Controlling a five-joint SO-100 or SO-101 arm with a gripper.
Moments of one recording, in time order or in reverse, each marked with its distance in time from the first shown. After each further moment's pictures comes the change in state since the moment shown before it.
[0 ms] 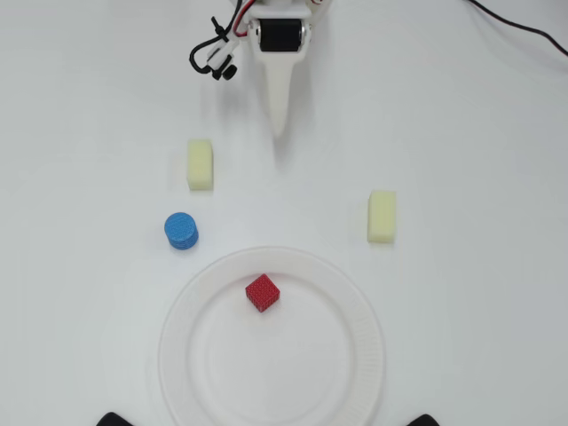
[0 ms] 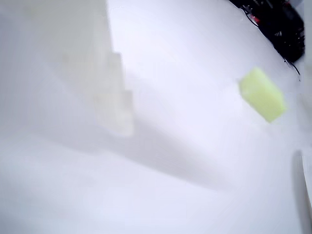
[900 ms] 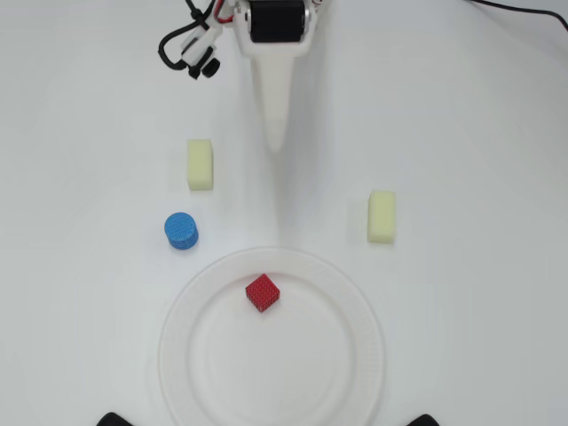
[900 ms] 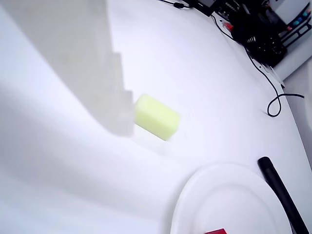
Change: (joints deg) arm -0.1 -56.9 -60.0 -1.9 -2.1
